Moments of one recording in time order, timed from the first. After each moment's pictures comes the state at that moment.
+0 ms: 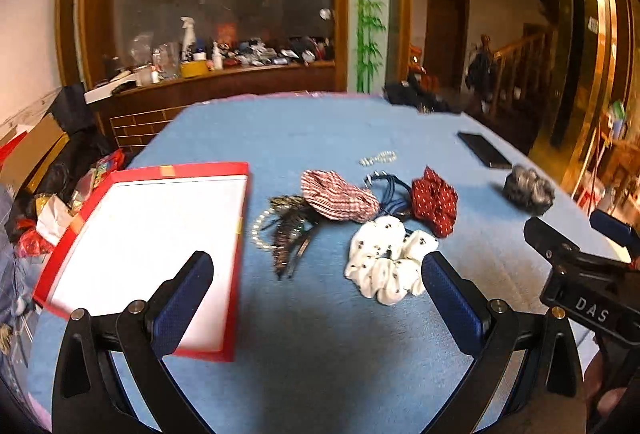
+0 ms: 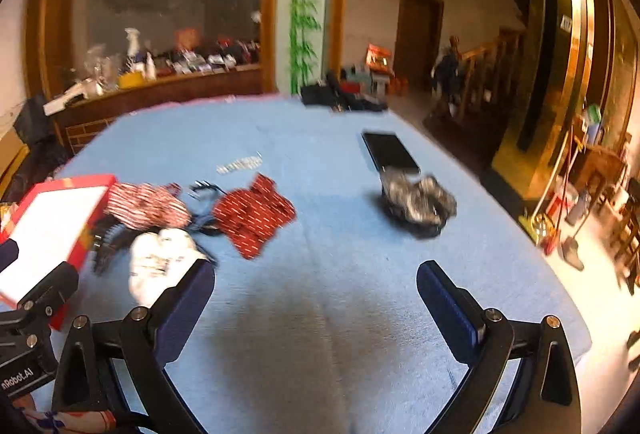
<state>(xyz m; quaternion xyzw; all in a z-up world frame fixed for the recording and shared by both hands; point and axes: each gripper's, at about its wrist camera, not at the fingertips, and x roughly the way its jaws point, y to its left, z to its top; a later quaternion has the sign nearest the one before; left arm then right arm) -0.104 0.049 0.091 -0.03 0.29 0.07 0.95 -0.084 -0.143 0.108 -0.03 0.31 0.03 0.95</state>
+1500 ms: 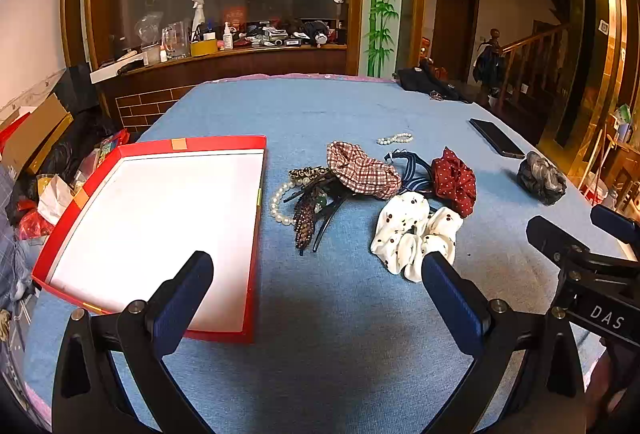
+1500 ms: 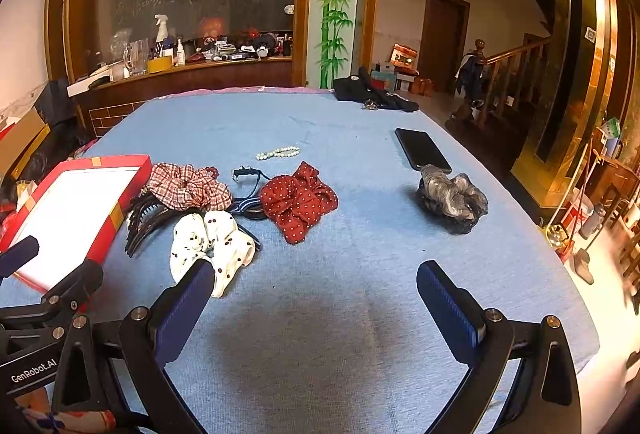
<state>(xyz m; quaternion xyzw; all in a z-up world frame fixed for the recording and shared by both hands) -0.117 0.067 0.074 -0.04 0.33 0.08 0.94 -0.087 -0.114 0.104 -0.05 0.33 0.06 0.94</state>
